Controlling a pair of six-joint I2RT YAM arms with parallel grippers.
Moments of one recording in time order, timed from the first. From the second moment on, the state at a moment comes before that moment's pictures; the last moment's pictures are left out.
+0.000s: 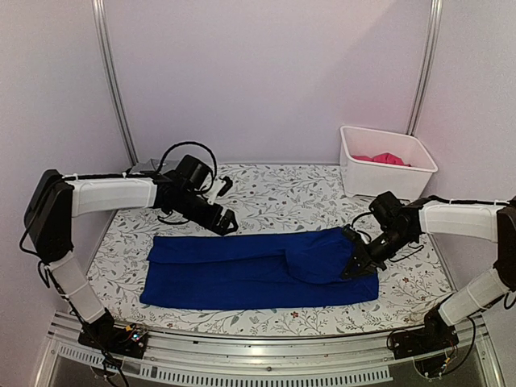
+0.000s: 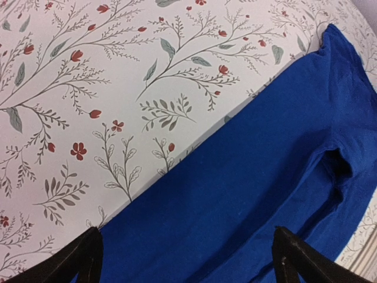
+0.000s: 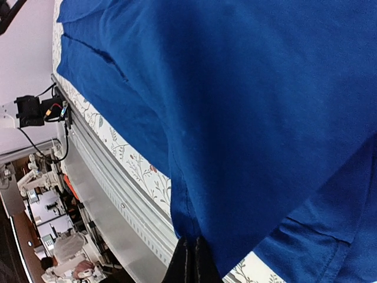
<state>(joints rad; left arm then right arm) -0.62 1.74 1.19 -0.42 0.16 -0.10 0.45 1.43 0.78 -0.70 -0.75 0.24</state>
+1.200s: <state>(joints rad) -0.62 1.67 1.14 -0.37 0.15 -0.08 0.77 1.87 1.19 -0.66 -0.41 0.26</state>
